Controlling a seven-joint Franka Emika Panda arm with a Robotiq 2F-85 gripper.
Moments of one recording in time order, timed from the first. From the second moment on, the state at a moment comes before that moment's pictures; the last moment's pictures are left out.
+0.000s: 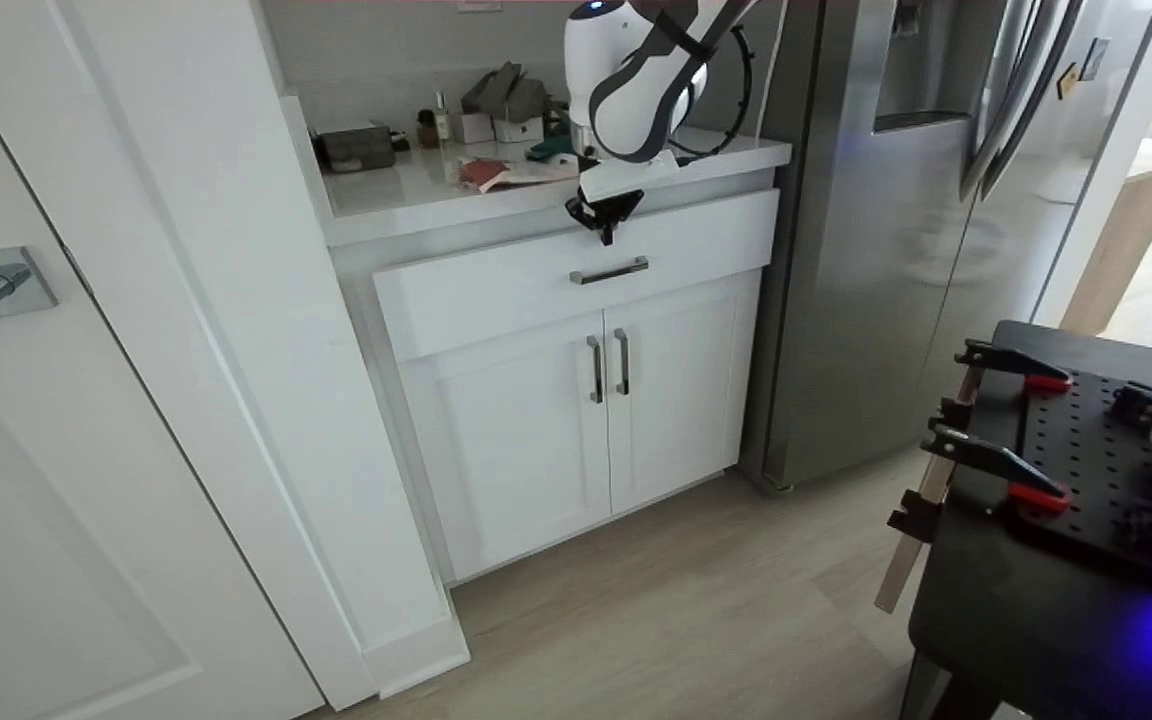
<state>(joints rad) 0.12 0.78 -0.27 -1.60 -0.23 2.60 0.71</state>
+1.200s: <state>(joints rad) 0.08 0.89 -0.23 -1.34 -0.19 2.33 0.53</state>
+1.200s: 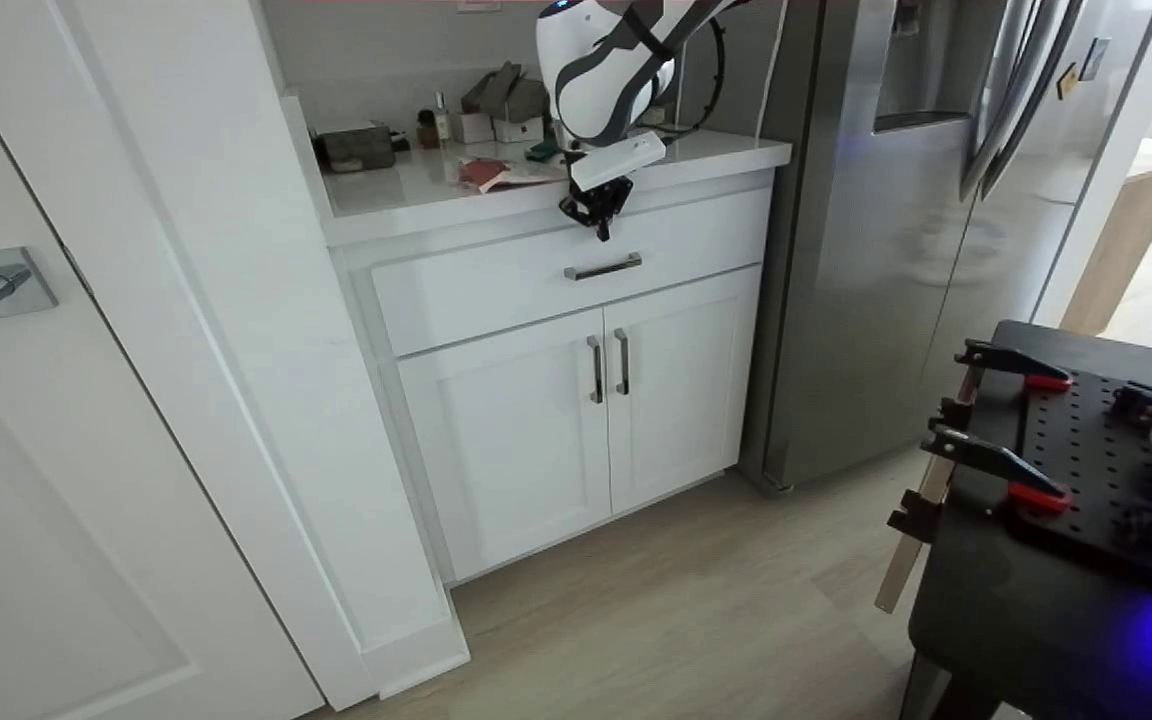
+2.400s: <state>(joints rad) 0.13 0.56 -0.11 -1.72 -0.29 2.12 0.24</state>
